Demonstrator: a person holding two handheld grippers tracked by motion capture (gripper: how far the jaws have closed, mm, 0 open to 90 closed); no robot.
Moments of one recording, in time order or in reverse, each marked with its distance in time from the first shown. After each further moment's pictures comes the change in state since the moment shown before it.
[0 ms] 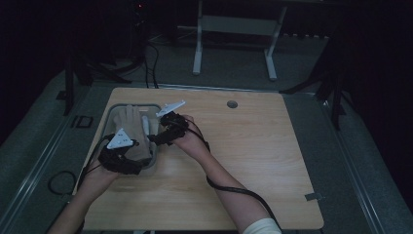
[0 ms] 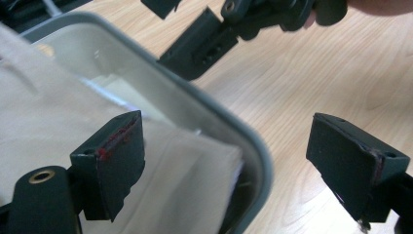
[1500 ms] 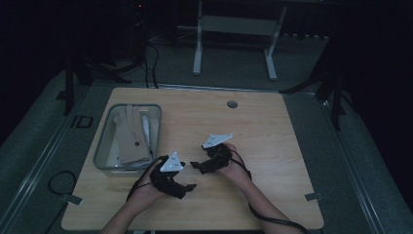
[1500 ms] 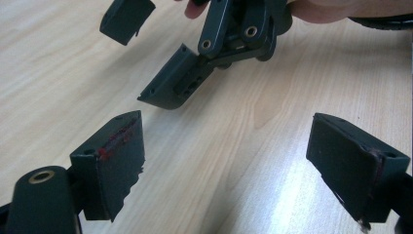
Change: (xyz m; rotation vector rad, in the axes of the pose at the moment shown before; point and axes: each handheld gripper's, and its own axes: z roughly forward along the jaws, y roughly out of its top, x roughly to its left) left arm -0.094 0.000 0.095 -0.007 -0.268 0.128; right arm -0.018 -0.145 -0.069 0.011 -0.047 0.014
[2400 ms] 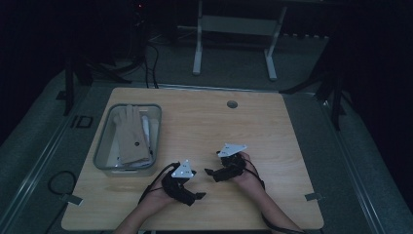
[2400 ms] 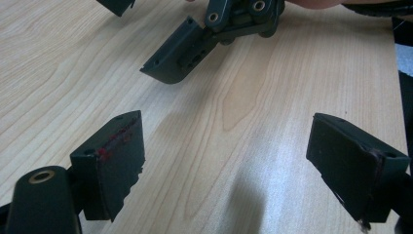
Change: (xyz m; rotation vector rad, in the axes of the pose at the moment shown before) left arm -0.010 -0.010 0.036 0.009 -0.098 -0.001; right arm -0.010 -0.047 -0.020 0.006 -0.079 -0.006
